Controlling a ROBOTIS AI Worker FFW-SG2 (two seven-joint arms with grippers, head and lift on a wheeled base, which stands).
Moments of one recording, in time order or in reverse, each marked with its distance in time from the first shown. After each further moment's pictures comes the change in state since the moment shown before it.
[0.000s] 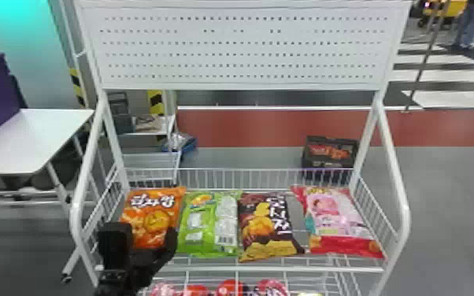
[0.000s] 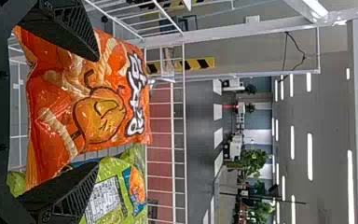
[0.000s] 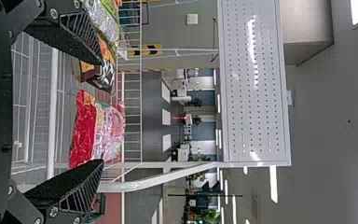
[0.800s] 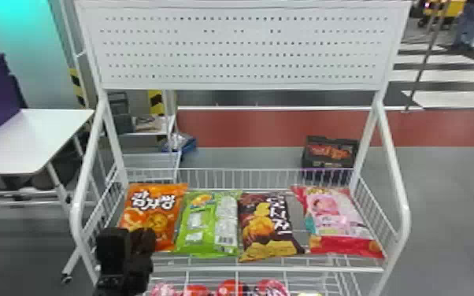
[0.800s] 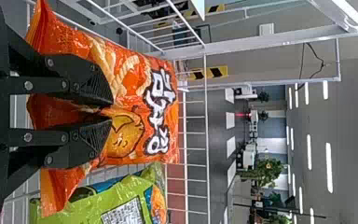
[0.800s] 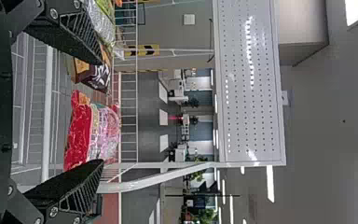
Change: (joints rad) left arm -0.004 0.001 0.008 0.052 0.009 0.015 0.008; right arm 0.004 0.000 -0.001 -0.010 0.002 -0.008 -0.001
